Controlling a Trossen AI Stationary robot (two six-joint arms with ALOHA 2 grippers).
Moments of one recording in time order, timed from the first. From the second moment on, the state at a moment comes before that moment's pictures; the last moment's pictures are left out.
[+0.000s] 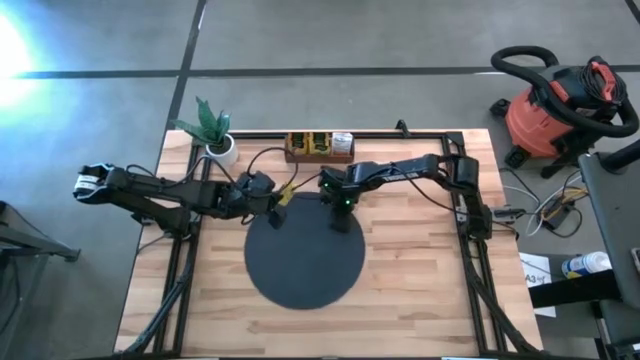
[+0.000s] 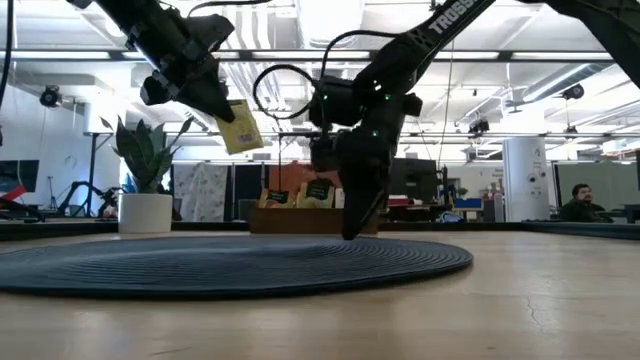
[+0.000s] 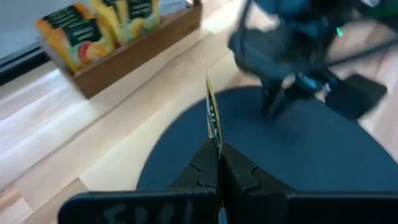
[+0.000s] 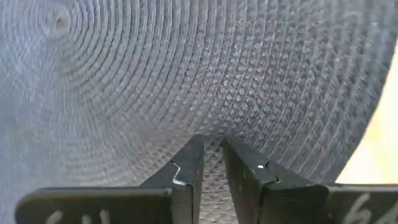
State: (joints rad) left arm -0.07 1.14 0.83 -0.47 -0.51 -0.67; right arm -0.22 2.06 1.38 -0.58 -0.30 0.07
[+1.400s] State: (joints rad) left arm -0.02 1.15 0.86 -0.25 -0.15 -0.46; right arm -0.26 1.79 1.37 -0.25 -0.61 0.09
